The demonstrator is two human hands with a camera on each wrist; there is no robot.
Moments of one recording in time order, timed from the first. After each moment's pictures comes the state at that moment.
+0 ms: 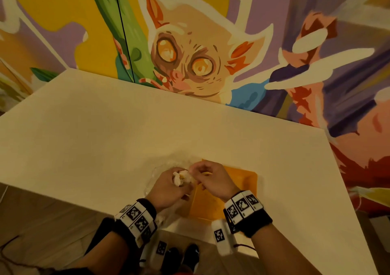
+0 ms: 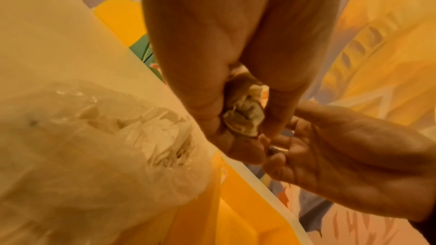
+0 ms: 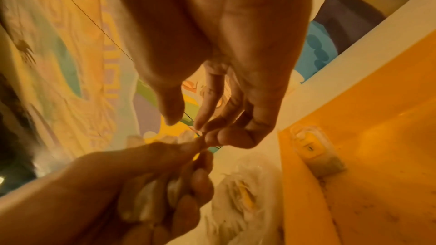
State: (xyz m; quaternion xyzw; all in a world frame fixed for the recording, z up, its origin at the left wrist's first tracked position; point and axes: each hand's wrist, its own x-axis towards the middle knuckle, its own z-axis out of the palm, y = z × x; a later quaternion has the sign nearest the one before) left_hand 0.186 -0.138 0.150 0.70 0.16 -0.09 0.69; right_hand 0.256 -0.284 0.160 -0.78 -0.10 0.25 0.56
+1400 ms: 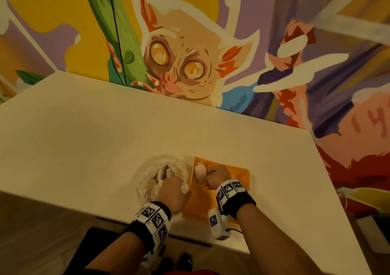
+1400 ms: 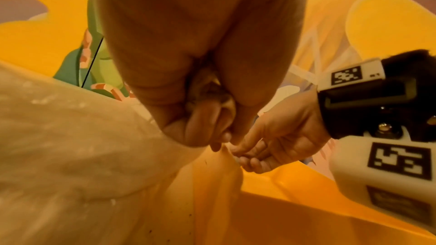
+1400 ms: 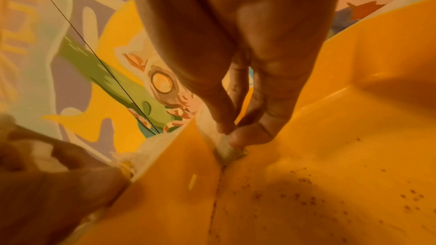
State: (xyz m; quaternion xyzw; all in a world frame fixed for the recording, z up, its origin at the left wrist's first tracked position) left_hand 0.189 -0.166 0.110 0.92 0.14 -0.09 0.37; right_hand 0.285 -0.307 0.100 -0.90 0.09 0.23 0.36
